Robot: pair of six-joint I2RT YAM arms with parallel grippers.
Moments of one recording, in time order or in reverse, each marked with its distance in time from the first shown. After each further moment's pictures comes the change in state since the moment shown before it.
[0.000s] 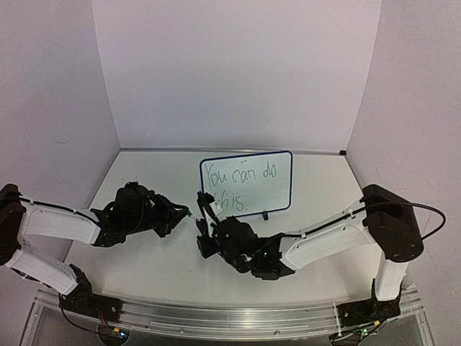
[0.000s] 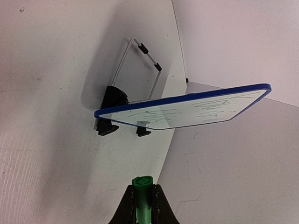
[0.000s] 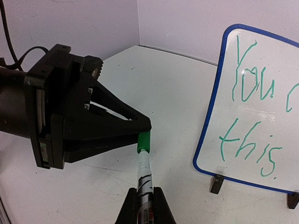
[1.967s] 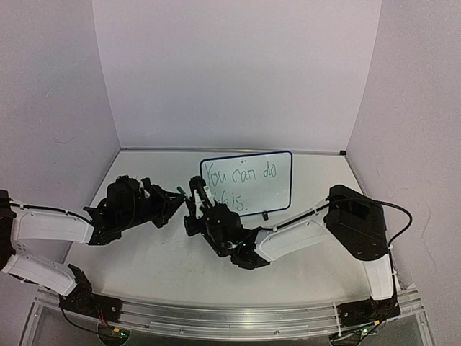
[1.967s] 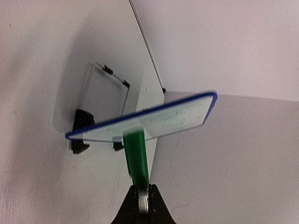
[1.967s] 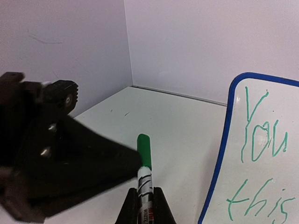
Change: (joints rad) left arm 0.021 -0.075 0.006 0.045 -0.031 0.086; right arm -0.081 0.226 0.198 0.286 0.023 -0.128
